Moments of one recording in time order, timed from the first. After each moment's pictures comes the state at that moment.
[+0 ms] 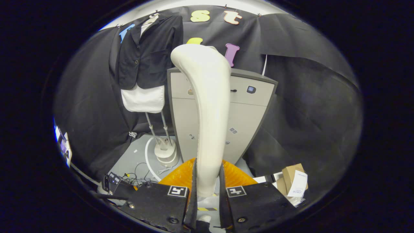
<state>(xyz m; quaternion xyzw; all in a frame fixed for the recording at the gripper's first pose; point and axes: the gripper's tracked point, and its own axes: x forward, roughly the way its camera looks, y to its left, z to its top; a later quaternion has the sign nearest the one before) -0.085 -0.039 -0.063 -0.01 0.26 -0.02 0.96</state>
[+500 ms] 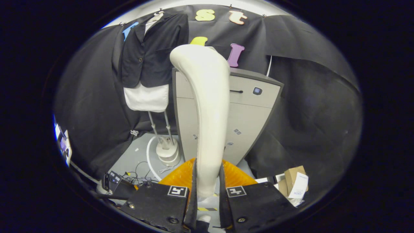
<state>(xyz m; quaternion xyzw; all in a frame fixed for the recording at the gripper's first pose) -0.075 -0.027 -0.064 -0.02 0.27 -0.01 0.96</state>
